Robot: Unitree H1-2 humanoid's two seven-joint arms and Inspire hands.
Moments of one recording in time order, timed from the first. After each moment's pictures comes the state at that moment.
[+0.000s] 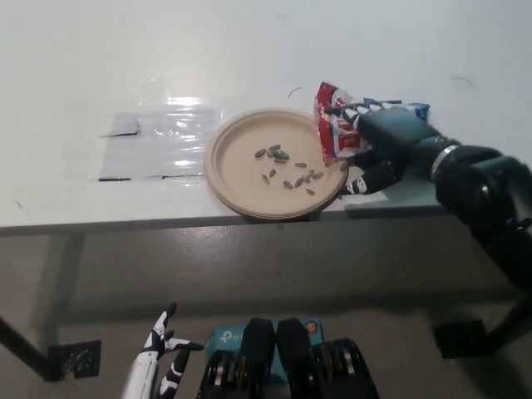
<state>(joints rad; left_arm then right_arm) 0.11 0.10 -0.11 0.20 0.37 -0.43 0.16 -0.87 -0.43 0.54 0.33 -0.59 0.08 0.37</state>
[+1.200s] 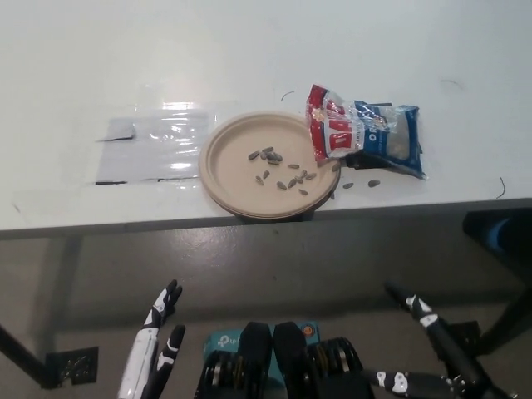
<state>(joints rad) 0.06 0.11 -0.12 0.20 0.27 -0.42 0.11 0.07 -0.15 0.07 -0.09 -0.27 -0.05 0.31</state>
